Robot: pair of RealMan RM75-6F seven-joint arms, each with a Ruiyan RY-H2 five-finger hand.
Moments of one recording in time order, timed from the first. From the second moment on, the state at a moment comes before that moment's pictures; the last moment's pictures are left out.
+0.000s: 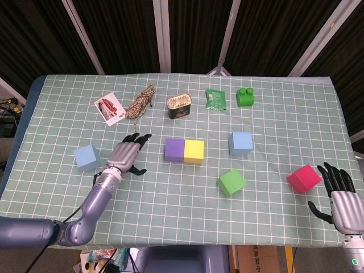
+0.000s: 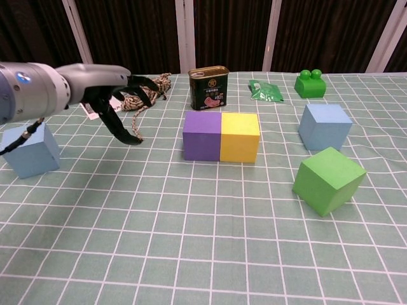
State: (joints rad) left arm -0.95 -1.41 -0.20 -1.84 0.54 1.10 0.53; right arm 0.06 -1.08 0.05 -1.64 -1.51 1.48 0.05
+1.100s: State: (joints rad) left arm -0.46 -1.07 0.02 -2.01 1.26 1.56 0.34; right arm 0.19 -0.97 0.06 -1.78 -1.58 1.28 -0.08
